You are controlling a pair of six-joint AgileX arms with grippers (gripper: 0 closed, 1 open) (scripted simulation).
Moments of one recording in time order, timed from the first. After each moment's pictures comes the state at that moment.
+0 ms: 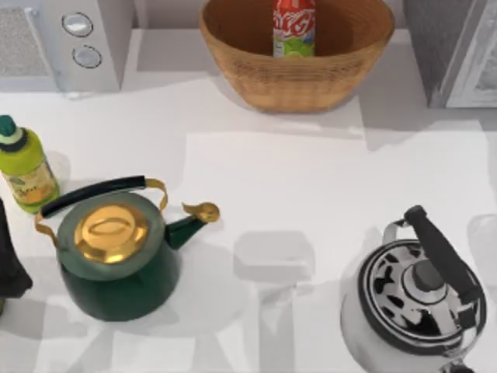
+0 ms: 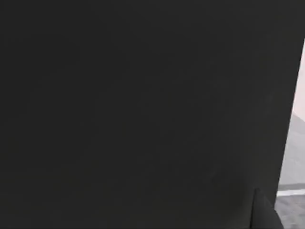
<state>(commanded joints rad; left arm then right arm) 0.00 0.00 0.00 0.00 0.00 0.00 -0.11 1.34 1.77 -0.42 -0.10 0.02</state>
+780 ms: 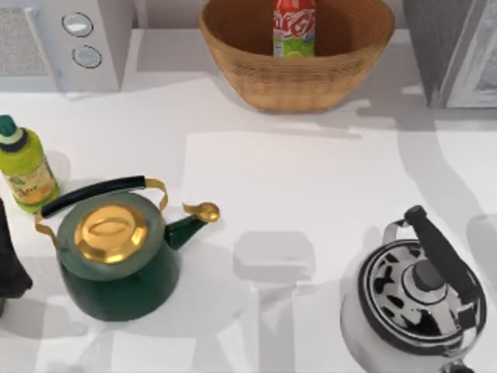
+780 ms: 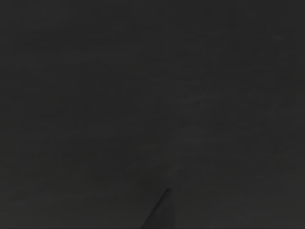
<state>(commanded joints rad) 0.00 0.00 0.00 0.00 0.00 0.00 0.44 1.29 1.72 -0.44 0.45 0.02</state>
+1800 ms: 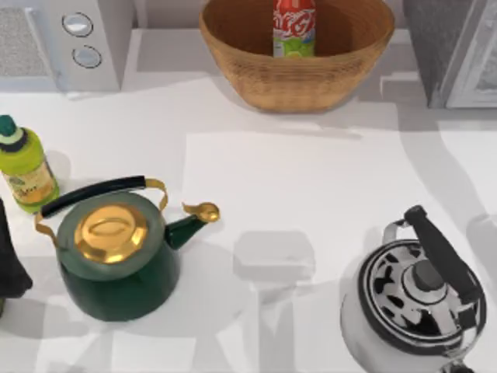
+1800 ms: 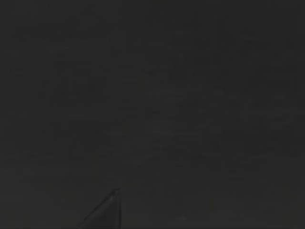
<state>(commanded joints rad) 0.00 0.00 0.00 0.00 0.00 0.00 0.33 1.35 1.76 -0.38 0.38 0.01</state>
